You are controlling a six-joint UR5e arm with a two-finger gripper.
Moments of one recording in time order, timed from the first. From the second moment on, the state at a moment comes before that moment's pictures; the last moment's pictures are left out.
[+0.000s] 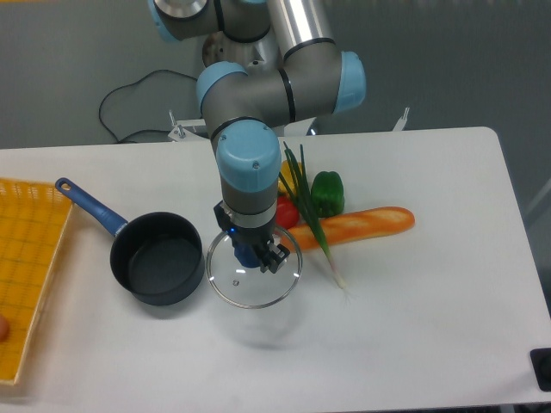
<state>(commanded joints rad) 2.34 -1.92 -1.56 -1.22 1.52 1.03</state>
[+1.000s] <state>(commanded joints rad) 2.37 -1.98 -1.51 -1.21 1.52 1.05</state>
